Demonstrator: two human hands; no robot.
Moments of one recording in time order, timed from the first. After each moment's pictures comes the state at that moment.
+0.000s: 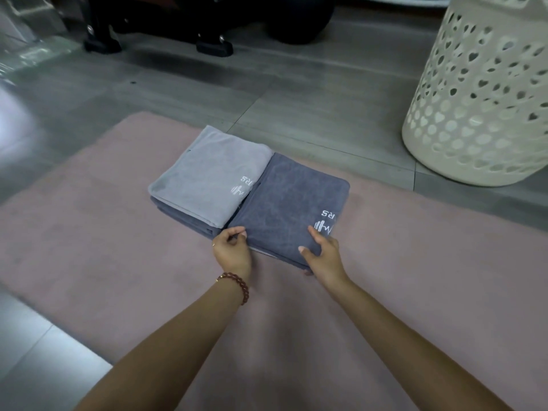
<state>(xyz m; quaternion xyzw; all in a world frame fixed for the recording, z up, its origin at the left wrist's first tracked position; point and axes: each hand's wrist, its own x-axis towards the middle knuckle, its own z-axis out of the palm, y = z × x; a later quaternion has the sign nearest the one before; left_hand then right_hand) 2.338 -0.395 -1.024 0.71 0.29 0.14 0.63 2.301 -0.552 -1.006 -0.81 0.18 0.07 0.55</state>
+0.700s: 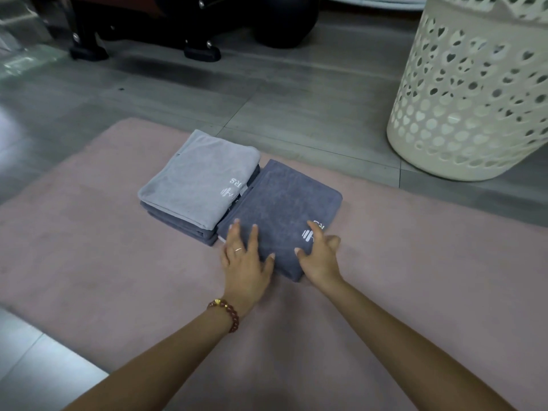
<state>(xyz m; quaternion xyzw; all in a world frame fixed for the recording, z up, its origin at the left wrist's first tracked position) 2.288 -0.408 -1.009 0.97 -0.04 0.03 0.26 2.293 -0.560 -1.000 -0.87 0.20 0.03 0.46</state>
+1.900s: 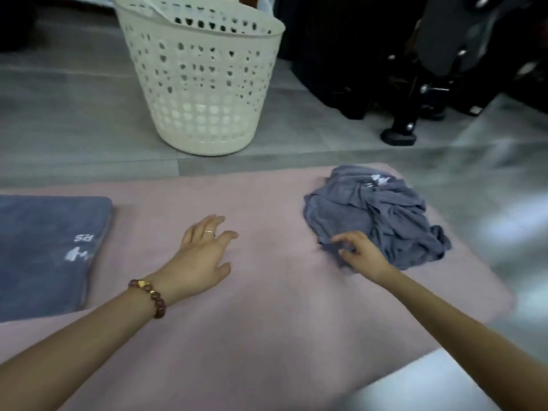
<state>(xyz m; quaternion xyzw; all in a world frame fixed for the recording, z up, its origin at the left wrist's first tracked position) 2.208 -0.626 -0.915 0.83 -0.53 -0.10 0.13 1.987 -0.901 -0.937 -0.89 0.35 -0.03 0.28</state>
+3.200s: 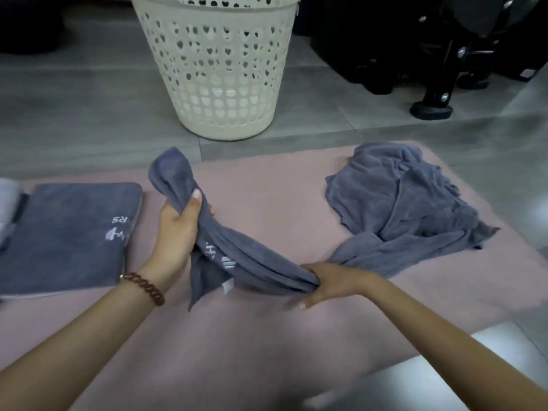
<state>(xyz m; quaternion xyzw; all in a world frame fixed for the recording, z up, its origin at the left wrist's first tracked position) 2.197 -0.611 -0.889 0.68 -0.15 -0.14 0.70 2.010 -0.805 -0.942 -0.86 0.17 0.32 0.37</state>
